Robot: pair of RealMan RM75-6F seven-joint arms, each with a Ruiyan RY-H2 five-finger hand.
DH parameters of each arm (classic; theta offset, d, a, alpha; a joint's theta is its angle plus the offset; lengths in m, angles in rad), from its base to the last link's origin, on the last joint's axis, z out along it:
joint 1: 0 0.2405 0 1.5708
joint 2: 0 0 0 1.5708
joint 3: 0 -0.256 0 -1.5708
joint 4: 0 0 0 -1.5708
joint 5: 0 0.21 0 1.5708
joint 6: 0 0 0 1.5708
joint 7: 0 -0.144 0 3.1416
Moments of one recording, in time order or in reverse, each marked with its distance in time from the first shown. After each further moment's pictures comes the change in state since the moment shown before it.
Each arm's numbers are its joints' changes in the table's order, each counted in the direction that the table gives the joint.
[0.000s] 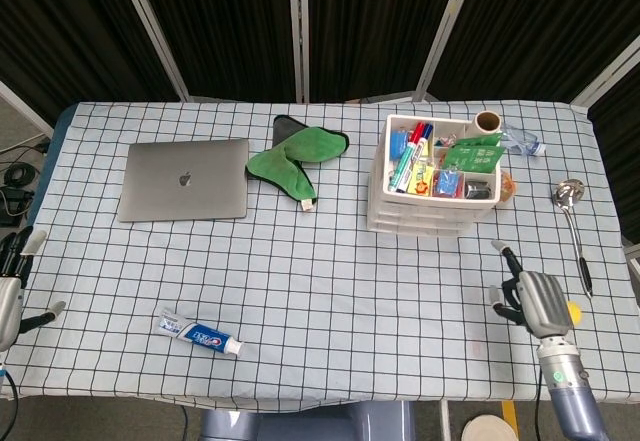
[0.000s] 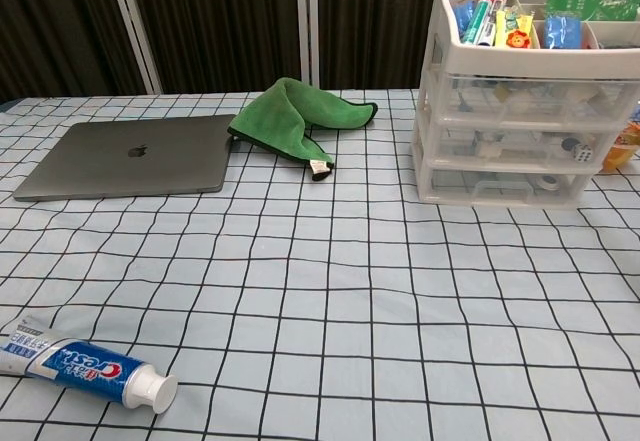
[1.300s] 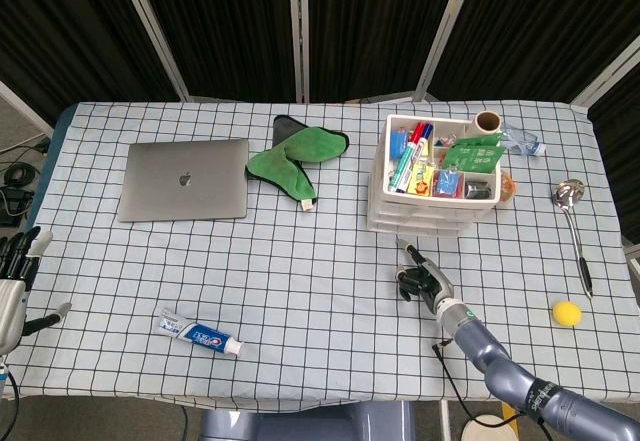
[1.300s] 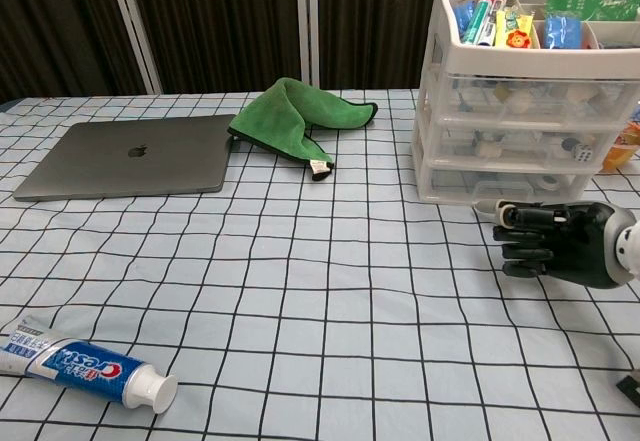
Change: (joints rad) left arm 0.002 -0.001 -0.013 -0.005 0.058 -0.020 0.036; right arm 0.244 0.245 -0.294 -0.117 0.583 0.749 -0.629
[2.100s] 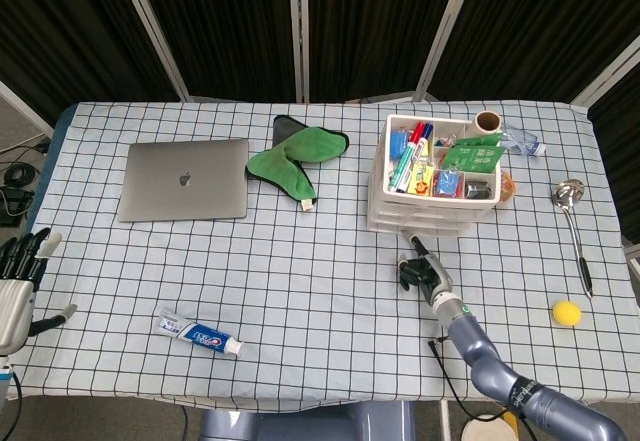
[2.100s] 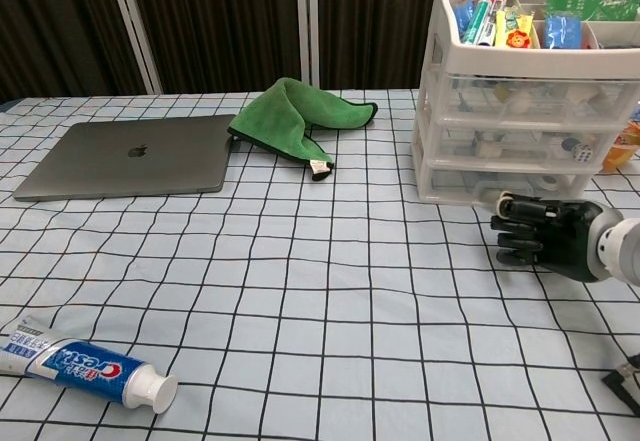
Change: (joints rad) left arm -0.010 0.002 -0.009 -0.007 0.015 0.017 0.004; right arm -0.020 0.124 -0.045 -0.121 -0.063 -0.071 -0.052
